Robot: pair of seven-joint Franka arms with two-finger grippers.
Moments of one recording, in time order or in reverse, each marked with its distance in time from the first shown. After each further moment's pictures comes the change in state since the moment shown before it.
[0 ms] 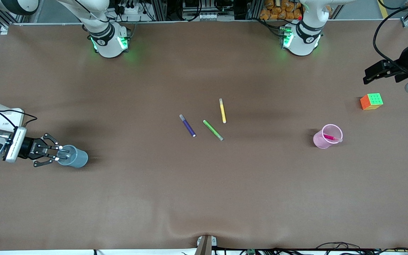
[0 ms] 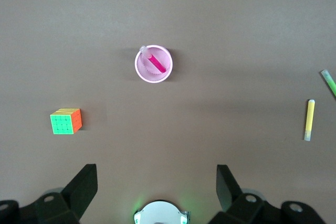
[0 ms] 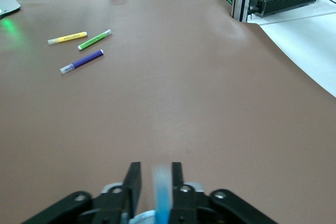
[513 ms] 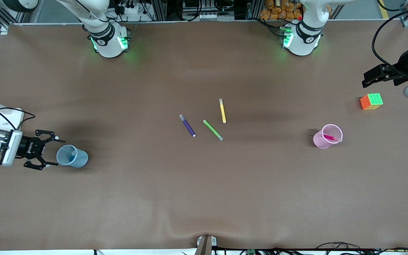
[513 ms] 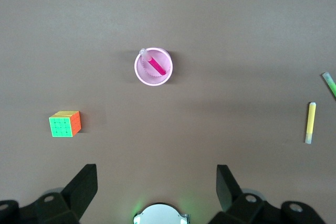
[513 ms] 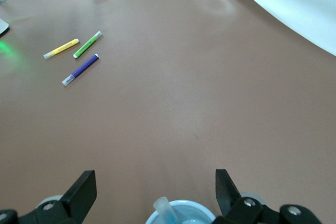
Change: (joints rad) left arm 0.000 0.009 0.001 -0.001 0.000 0.013 0.000; right arm 0.011 -0.064 0.013 0.032 -0.134 -0.008 0.345
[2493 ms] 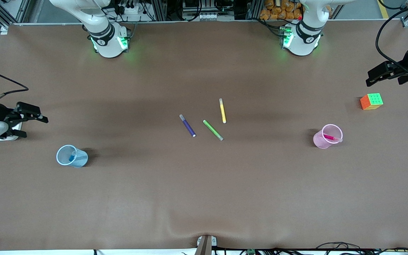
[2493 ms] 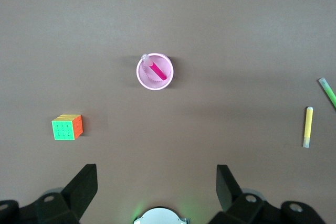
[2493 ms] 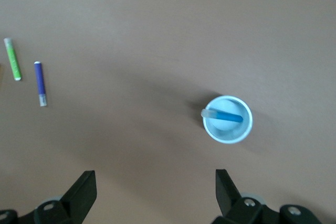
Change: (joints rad) left arm 0.000 -0.009 0.006 0.015 0.000 0.002 0.001; right arm 0.327 -0.352 -0.148 0.008 -0.538 -0.072 1.181
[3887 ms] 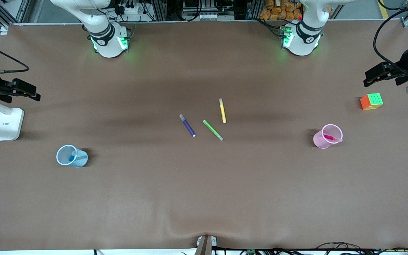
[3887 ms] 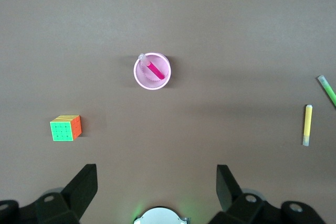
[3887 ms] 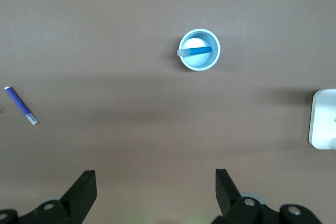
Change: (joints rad) left arm -0.008 0.004 -0.004 0.000 0.000 0.000 0.001; right arm -0.065 -0.168 0.172 -0.018 -0.216 -0.170 0.549
